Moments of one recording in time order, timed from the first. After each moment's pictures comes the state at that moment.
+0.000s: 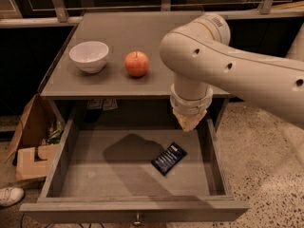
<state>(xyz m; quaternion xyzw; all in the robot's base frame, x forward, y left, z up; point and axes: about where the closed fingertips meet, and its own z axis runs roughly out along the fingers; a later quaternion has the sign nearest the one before) 0.499 -0.125 0.780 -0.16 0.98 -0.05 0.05</state>
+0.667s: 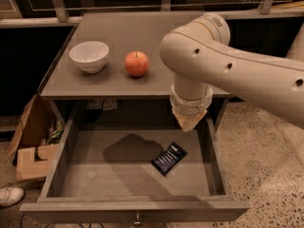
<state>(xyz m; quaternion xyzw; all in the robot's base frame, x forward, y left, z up) 0.499 -0.125 0.780 -0.16 0.98 -0.05 0.05</state>
